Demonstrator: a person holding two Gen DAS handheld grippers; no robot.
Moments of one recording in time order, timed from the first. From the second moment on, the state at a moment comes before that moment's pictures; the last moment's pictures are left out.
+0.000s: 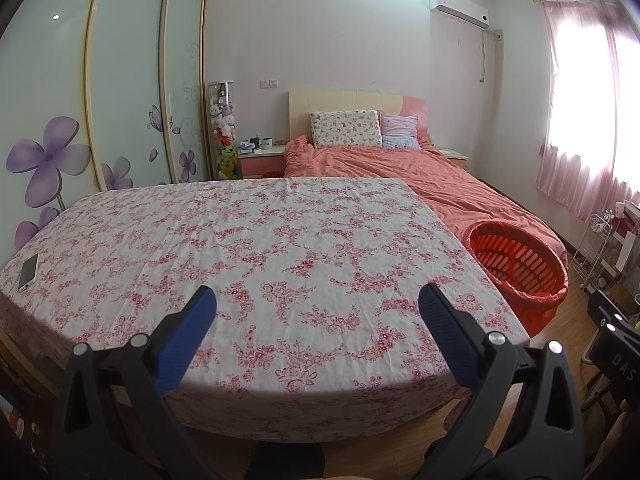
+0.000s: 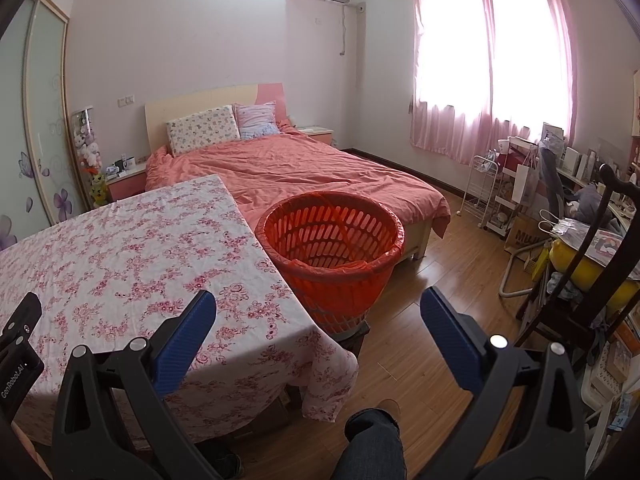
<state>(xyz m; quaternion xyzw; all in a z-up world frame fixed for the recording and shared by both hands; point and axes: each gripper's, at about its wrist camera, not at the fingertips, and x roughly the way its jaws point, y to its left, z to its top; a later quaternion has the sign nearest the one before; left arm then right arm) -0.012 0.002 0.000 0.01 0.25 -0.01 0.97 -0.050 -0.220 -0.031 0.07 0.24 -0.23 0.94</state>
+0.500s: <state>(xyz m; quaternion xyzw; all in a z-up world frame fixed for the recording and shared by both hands) -0.011 0.002 -0.001 0.01 0.25 -0.01 0.97 -0.049 -0.223 -0.031 0.07 0.24 -0.23 0.94</state>
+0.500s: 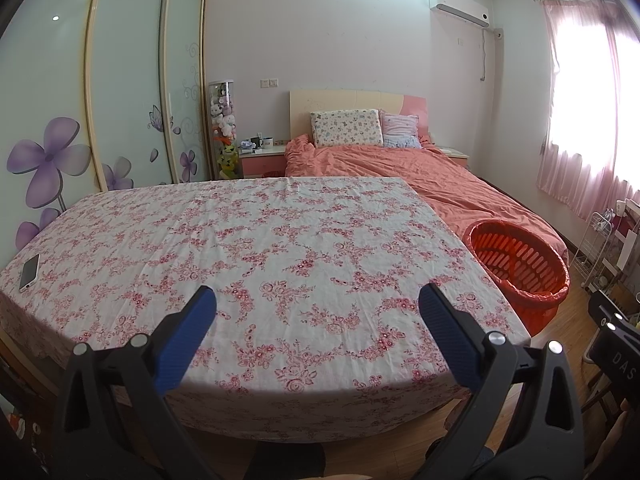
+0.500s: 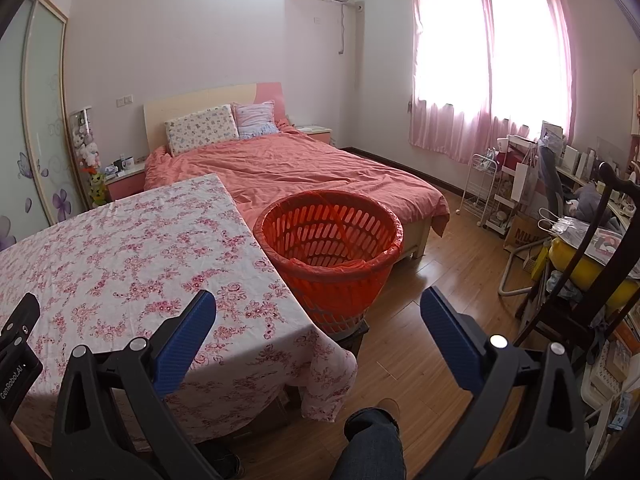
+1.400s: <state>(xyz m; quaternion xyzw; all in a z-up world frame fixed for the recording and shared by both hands) -0.012 0.003 -0.005 0.01 0.25 -0.01 0.97 -0.049 -0.224 -0.031 0.07 0.24 -0.23 0.94</state>
